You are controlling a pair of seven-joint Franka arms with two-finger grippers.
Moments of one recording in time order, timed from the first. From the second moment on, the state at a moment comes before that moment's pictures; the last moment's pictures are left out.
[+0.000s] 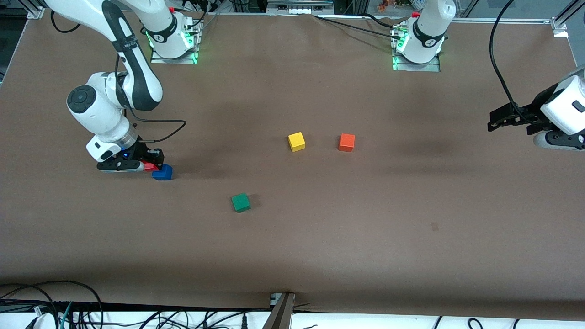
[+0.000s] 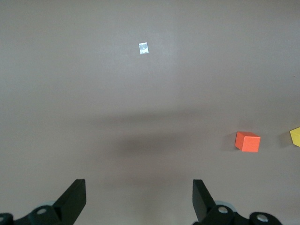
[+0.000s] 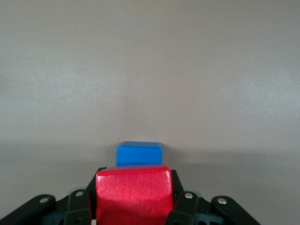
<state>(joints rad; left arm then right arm) -0.08 0.12 0.08 -1.51 -0.04 1.52 0.06 0.29 0.27 -0.20 -2.29 0.13 2.73 -0.05</state>
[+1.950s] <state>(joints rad) -0.08 0.12 0.08 -1.53 -0.04 1.53 0.06 0.31 0.32 -0.20 -2.28 0.13 2.82 0.00</state>
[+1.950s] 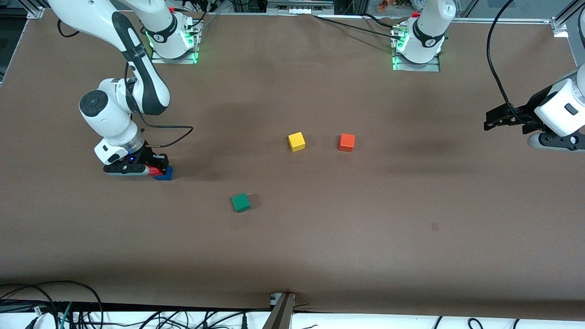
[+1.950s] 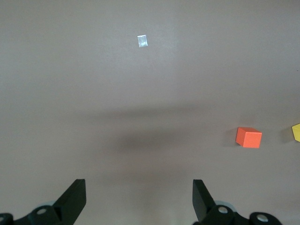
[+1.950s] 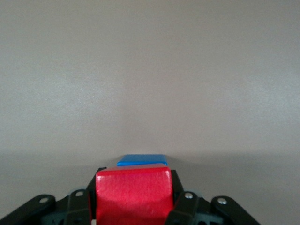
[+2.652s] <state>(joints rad) -0.08 0.12 0.07 -1.53 -0.04 1.53 0.06 0.31 0.34 -0.20 -2.28 0.13 2.83 0.01</state>
